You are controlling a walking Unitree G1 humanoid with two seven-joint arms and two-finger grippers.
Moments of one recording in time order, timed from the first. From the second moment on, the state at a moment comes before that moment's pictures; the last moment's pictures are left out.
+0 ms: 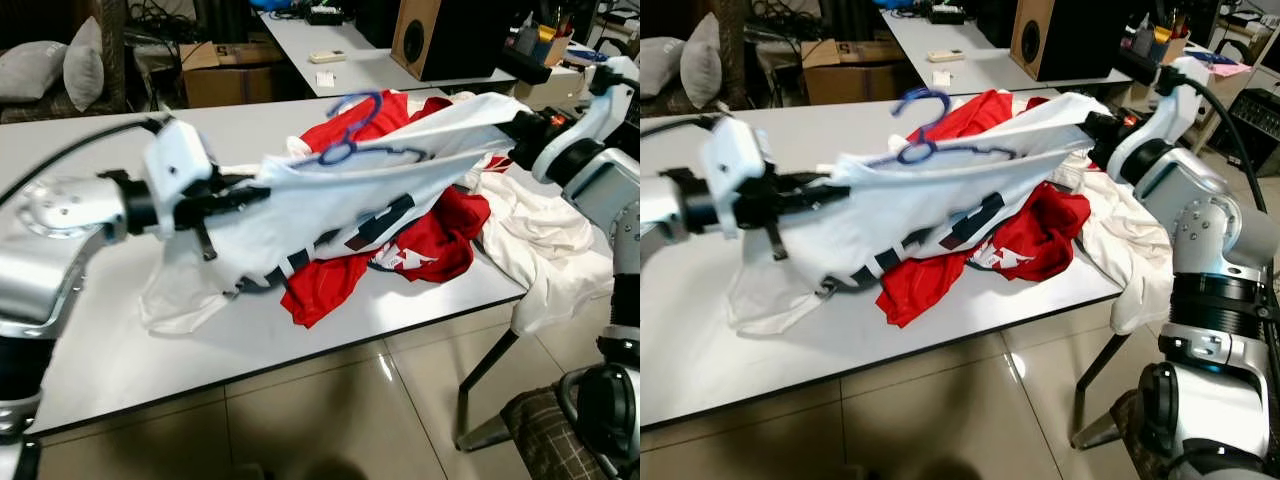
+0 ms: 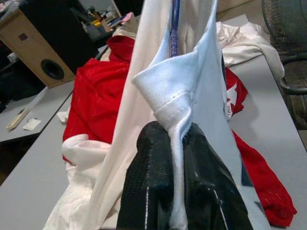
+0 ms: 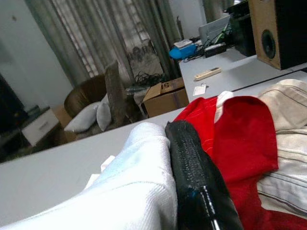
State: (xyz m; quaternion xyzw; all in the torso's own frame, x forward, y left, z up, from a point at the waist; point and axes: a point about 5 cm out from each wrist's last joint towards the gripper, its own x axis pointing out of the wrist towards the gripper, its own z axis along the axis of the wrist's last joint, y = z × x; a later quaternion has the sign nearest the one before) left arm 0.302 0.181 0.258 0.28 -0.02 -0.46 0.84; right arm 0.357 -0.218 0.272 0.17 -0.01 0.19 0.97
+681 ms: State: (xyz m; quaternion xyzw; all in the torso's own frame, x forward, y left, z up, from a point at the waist) left arm 0.327 0.166 0.254 0.30 0.00 -0.43 0.85; right arm 0.346 -0.176 0.288 0.12 -0.02 0.25 0.96
